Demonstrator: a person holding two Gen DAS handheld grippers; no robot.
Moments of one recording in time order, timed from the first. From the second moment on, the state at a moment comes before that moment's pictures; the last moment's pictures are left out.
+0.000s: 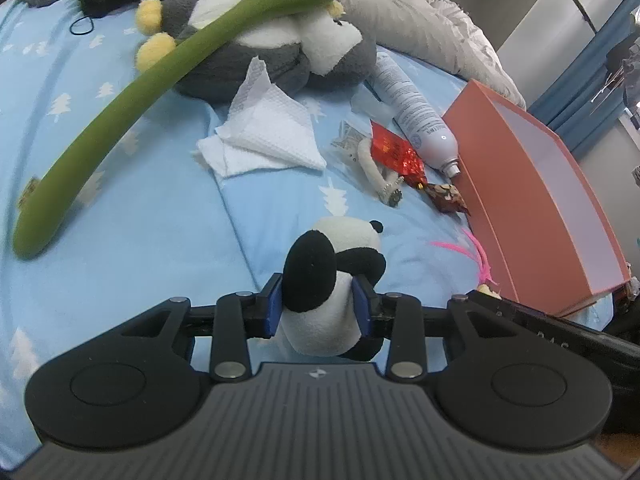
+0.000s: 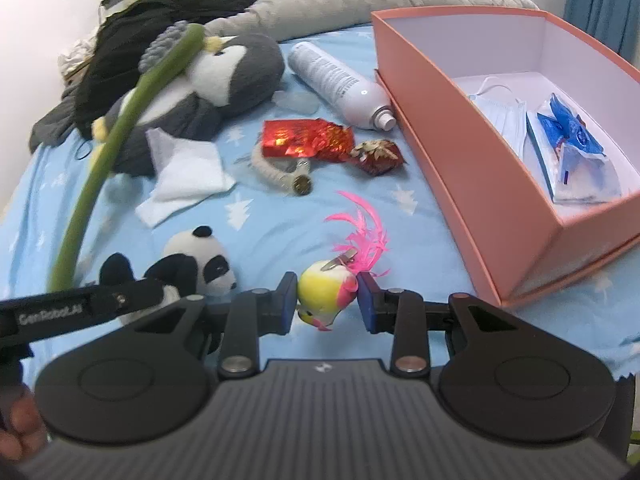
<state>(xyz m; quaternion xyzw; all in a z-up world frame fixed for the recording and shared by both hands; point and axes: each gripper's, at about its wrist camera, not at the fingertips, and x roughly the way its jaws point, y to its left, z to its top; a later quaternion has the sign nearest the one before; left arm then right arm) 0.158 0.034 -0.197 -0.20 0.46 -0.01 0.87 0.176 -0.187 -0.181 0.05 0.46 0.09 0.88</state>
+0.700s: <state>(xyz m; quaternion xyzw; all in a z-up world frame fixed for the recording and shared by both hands) 0.107 0.026 -0.118 -0.21 0.38 -0.02 0.90 0.132 -0.195 -0.113 0.04 0.39 0.15 0.91</state>
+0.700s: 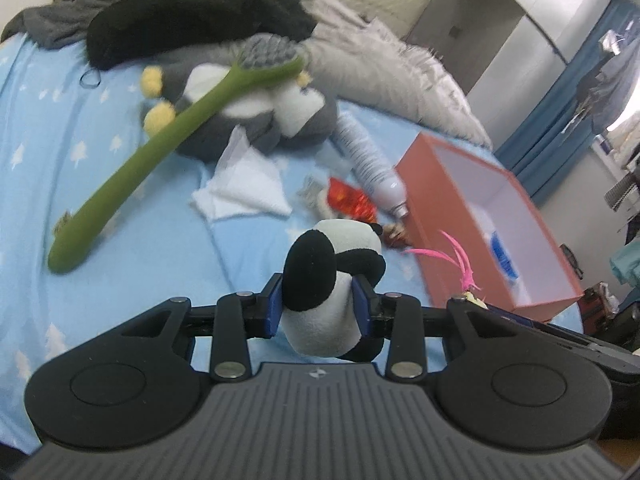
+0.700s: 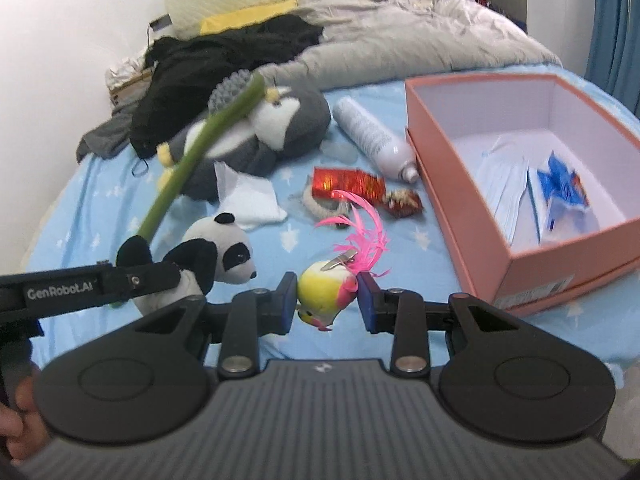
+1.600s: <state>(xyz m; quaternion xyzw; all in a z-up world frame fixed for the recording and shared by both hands) 0.205 -0.075 -0.014 -0.15 0.31 -0.16 0.92 0.168 -0.270 -0.013 0.05 0.27 0.10 0.96</state>
